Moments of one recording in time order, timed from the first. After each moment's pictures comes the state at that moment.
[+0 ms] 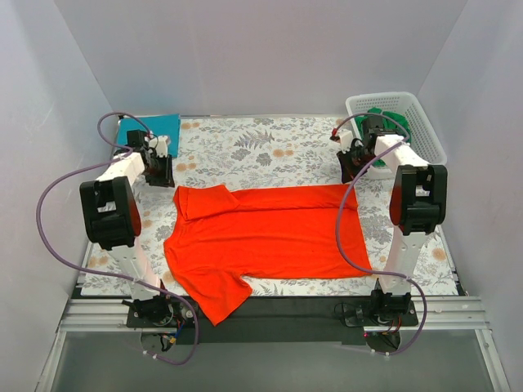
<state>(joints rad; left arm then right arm) 0.16 1.91 1.36 -0.55 0.28 0.17 0.05 2.02 1.57 -0.81 -0.43 -0.58</state>
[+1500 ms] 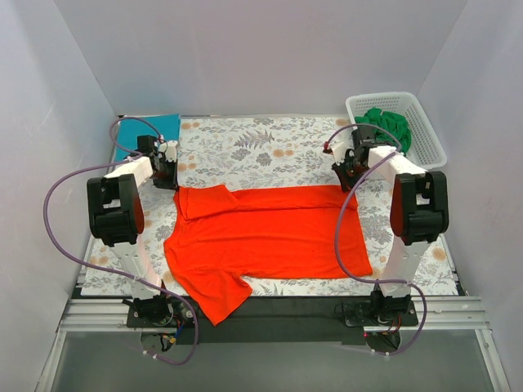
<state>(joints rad) 0.11 1.95 1.29 -0.45 0.27 0.21 0.12 1.90 1.38 -0.71 -0.27 -0.58</state>
